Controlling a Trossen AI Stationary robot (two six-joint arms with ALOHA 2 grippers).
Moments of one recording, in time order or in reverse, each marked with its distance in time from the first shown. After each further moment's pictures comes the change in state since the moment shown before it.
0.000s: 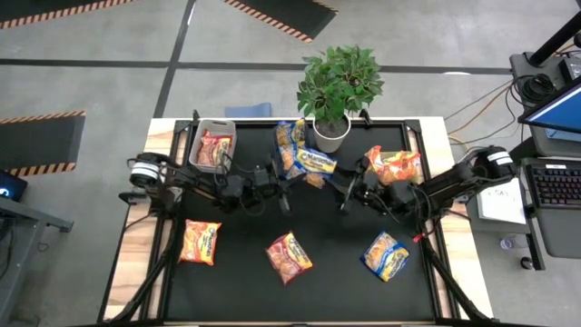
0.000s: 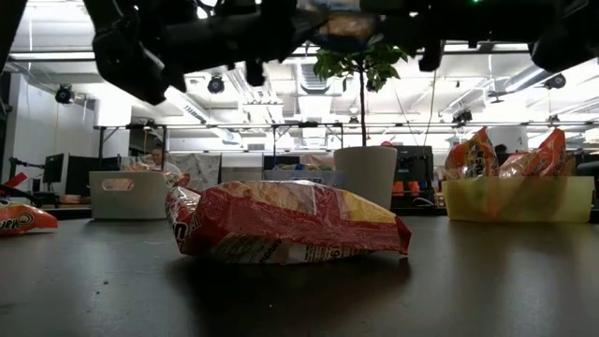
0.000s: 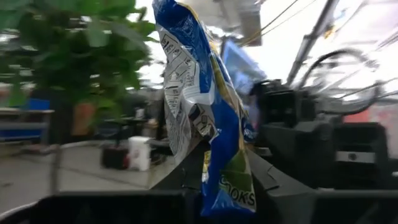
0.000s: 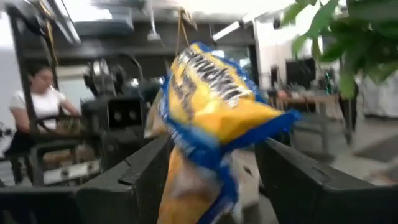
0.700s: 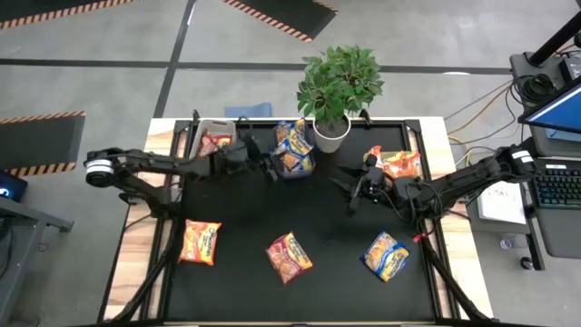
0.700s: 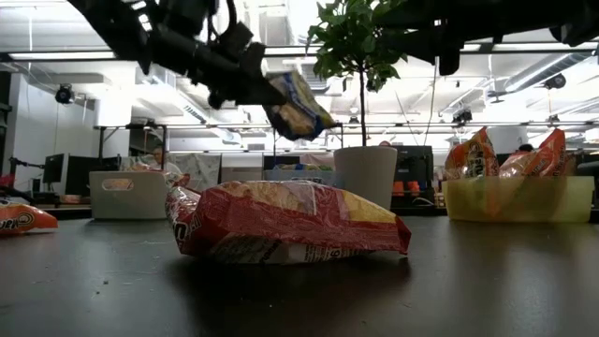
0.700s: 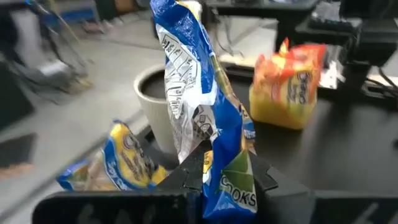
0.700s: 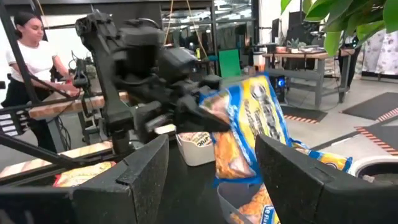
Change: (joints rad) left arm 0.276 -0.416 -0.034 -1.070 0.087 -0.077; right arm 0.000 -0.283 -0.001 -0.564 0.012 0.152
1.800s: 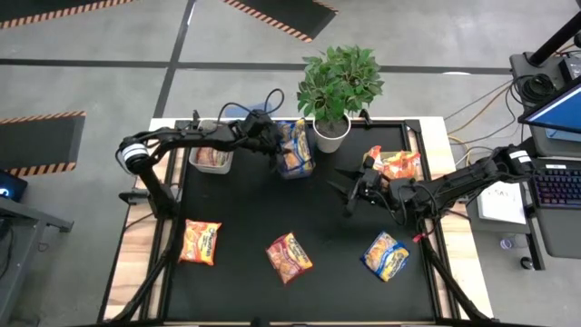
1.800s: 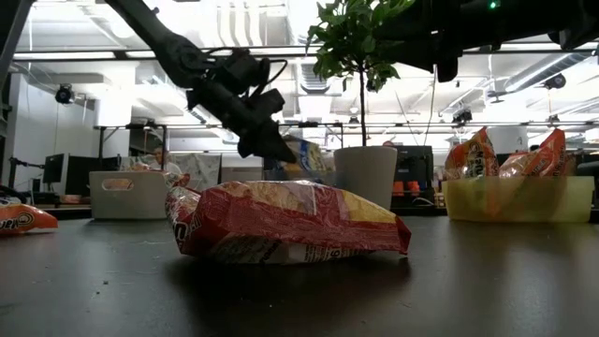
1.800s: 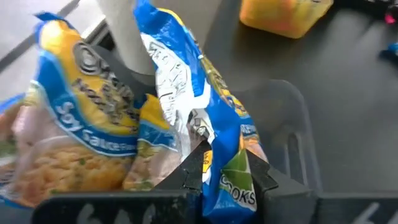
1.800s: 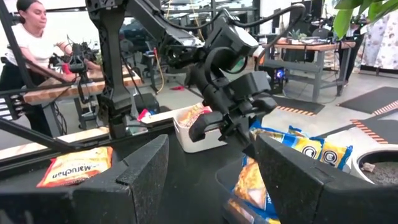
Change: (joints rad) left arm 0.319 0.323 0.322 -0.428 0.572 0.106; right arm 0.000 0.035 0.001 -0.025 -0.001 0.009
